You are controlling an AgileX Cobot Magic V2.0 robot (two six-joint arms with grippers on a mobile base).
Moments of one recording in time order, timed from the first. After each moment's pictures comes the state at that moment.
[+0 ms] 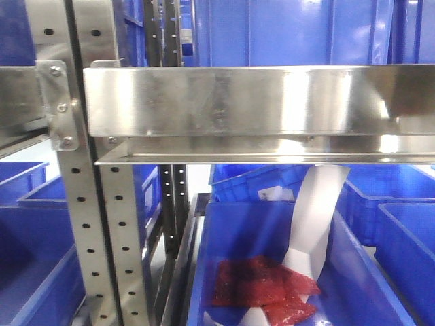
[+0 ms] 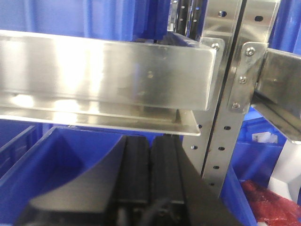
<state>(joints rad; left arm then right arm) -0.03 -0.01 0.03 -0.09 0.11 0.02 0.19 0.21 -0.40 -0.10 0.24 0.11</state>
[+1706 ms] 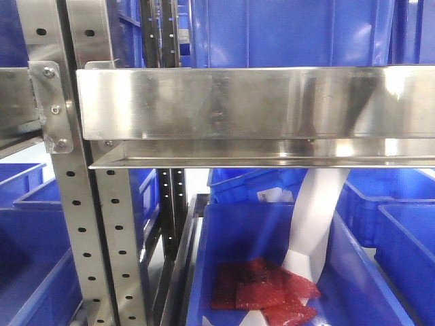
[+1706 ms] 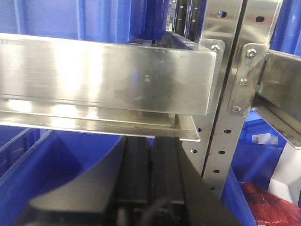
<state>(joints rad) -0.03 -0.01 0.03 -0.09 0.11 0.02 0.33 1.06 -1.03 -0.91 0.37 0.11</state>
